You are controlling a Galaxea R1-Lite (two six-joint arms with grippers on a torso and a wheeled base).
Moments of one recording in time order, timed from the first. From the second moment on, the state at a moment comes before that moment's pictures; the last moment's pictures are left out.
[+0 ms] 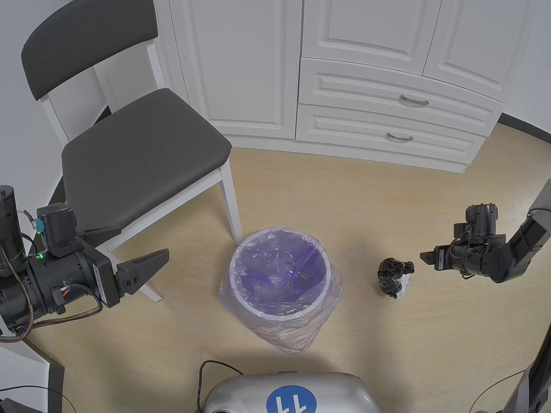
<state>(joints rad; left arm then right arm) -0.42 1.20 -0.53 -0.40 -0.09 -0.04 0.00 2.06 -0.77 -0.67 -0.07 0.00</state>
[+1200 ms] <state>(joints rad) -0.42 1.20 -0.52 -0.41 -0.09 -0.04 0.10 2.61 -1.10 -1.05 -0.17 0.33</state>
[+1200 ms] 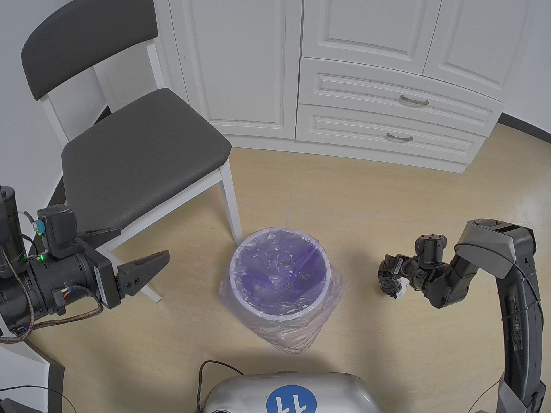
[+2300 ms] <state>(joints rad) -0.42 1.21 -0.52 -0.41 -0.09 -0.04 0.13 2.65 -1.23 -0.87 -0.25 0.21</state>
